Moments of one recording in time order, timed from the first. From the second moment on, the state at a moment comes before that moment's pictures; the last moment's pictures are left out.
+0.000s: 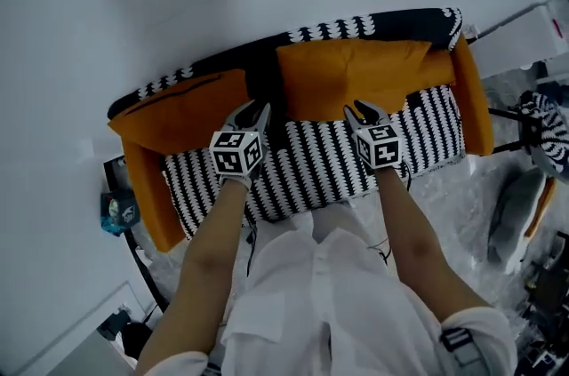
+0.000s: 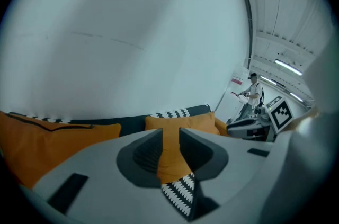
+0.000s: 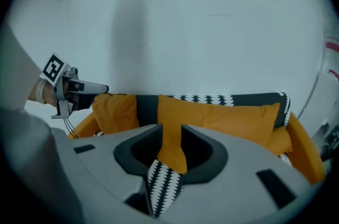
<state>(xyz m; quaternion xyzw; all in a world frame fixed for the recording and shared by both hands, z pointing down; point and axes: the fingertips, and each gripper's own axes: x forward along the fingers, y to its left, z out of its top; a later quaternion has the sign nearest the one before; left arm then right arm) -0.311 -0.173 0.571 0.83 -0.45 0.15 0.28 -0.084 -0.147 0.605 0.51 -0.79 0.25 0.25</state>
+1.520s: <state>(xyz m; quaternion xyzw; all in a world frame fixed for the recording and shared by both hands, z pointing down) -0.240 -0.336 0.714 0.70 -0.52 0.38 0.31 0.239 -0.318 0.722 0.59 -0.64 0.39 0.30</state>
